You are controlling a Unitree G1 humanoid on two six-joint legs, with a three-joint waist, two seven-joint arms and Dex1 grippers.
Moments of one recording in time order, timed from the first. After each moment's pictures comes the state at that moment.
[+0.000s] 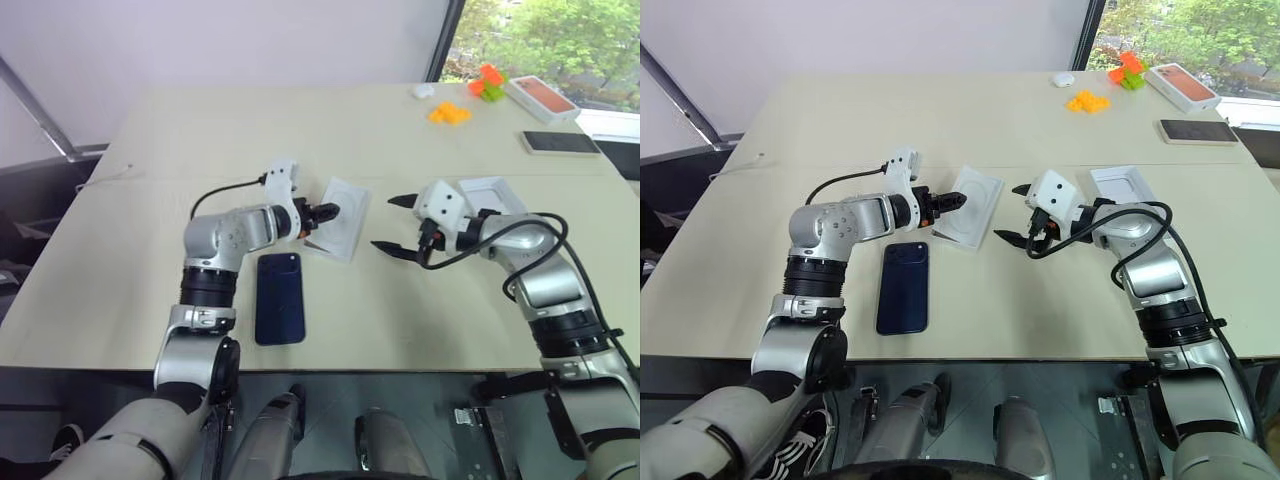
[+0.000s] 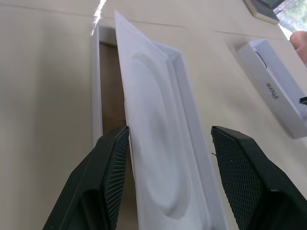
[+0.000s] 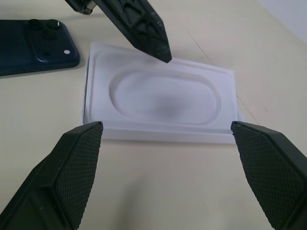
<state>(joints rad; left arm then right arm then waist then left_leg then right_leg) -0.87 0.10 0.14 0.26 -0.50 1.08 -0.28 -0.58 -0.64 0.11 0.10 0.13 0.21 0.97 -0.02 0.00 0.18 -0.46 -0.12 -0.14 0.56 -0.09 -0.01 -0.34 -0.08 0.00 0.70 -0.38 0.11</state>
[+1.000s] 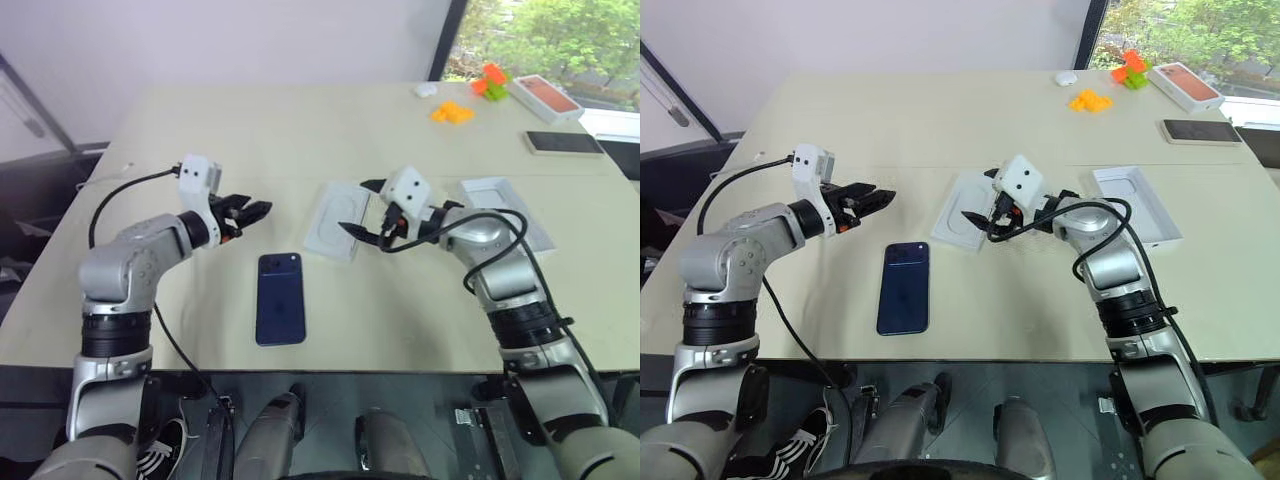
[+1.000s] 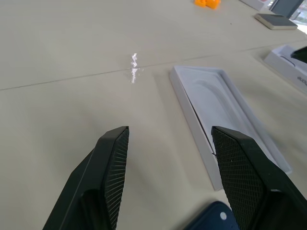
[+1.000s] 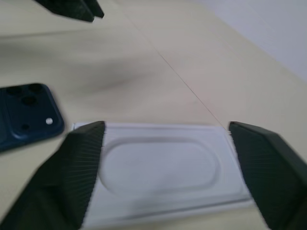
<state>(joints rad) -0.58 0.47 0.17 -0.06 -0.51 0.92 -0.55 -0.69 -0.44 0.17 0.14 0.08 0.26 0.80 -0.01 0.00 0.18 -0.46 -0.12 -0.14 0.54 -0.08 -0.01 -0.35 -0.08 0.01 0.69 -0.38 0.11</state>
